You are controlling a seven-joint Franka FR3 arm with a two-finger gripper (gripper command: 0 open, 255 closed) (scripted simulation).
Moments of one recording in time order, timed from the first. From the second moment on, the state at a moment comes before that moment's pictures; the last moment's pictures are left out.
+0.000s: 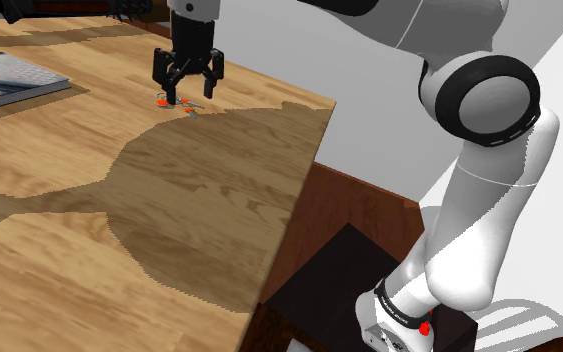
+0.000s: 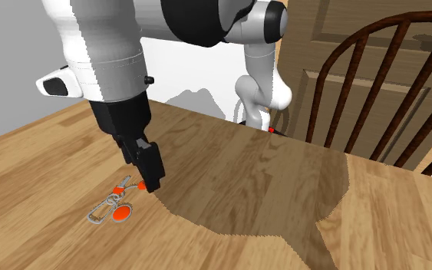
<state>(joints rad) 0.18 0.31 0.25 -1.29 -0.07 1.60 0.36</state>
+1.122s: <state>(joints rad) 0.18 0.30 0.25 -1.35 -0.07 1.65 0.35</state>
